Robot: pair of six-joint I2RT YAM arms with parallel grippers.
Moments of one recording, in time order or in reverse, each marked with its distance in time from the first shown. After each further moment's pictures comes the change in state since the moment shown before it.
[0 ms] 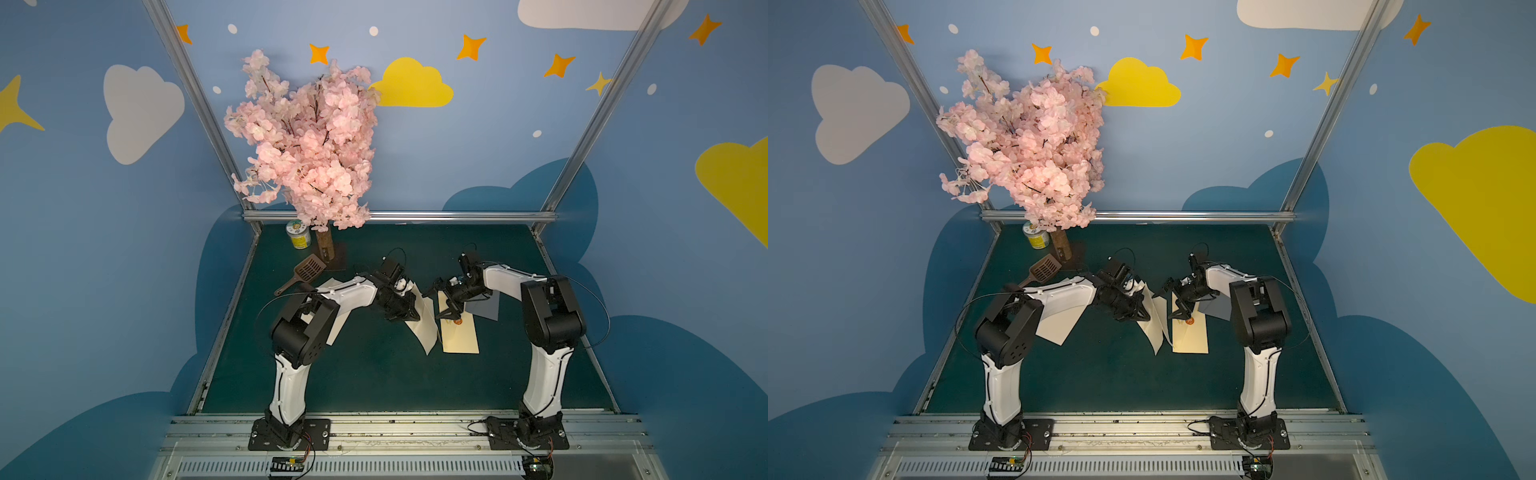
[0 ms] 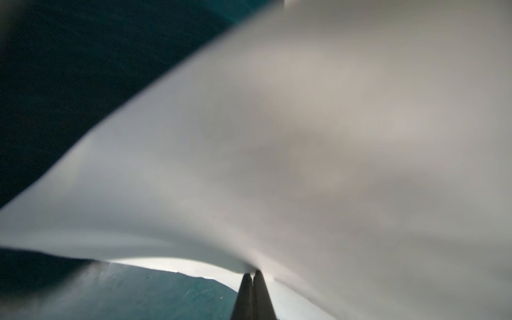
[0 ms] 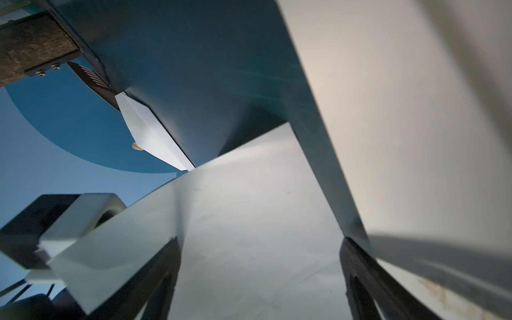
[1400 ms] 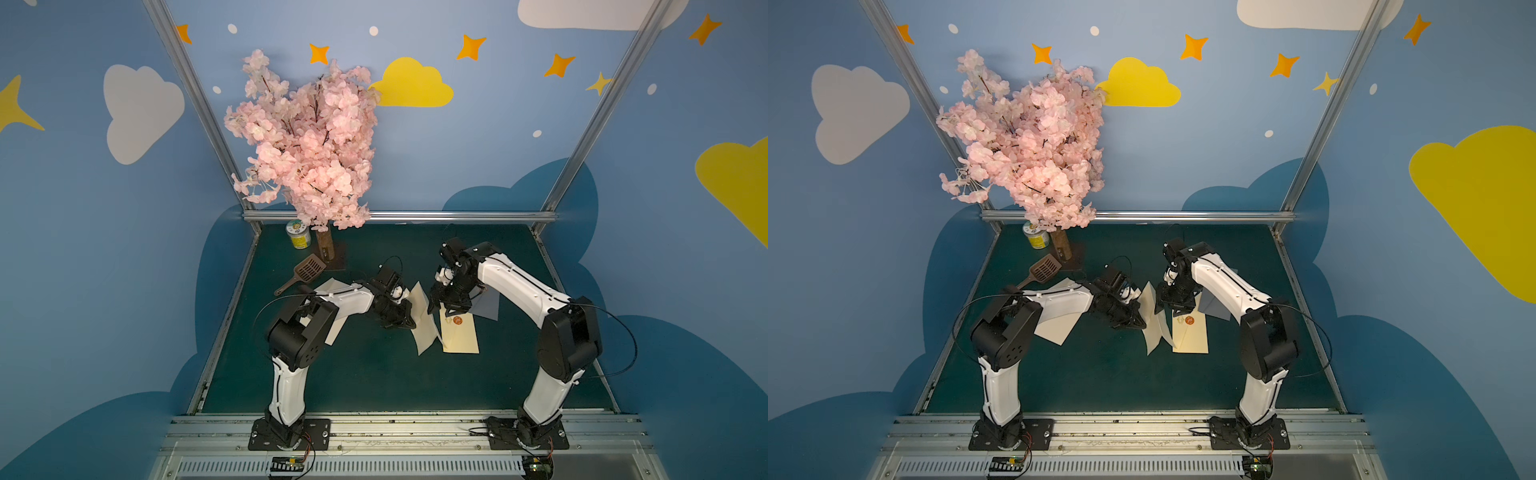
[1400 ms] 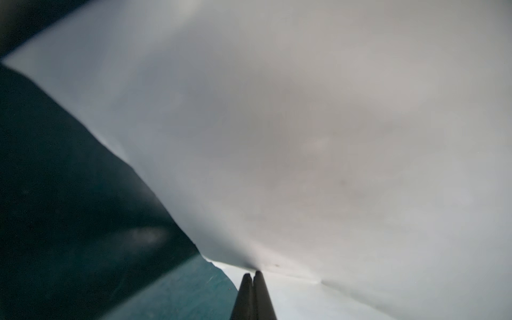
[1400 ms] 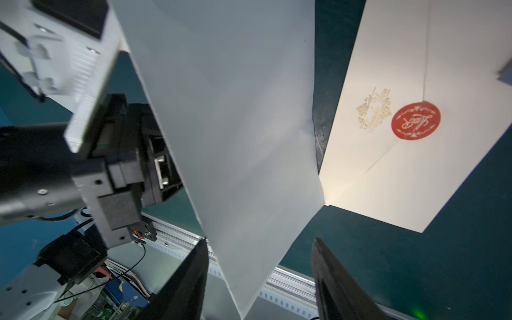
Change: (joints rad) left arm 0.004 -0.028 -0.121 0.062 -0.001 -0.003; right arm 0.244 -0.187 0.220 -0.551 0.480 -0.356
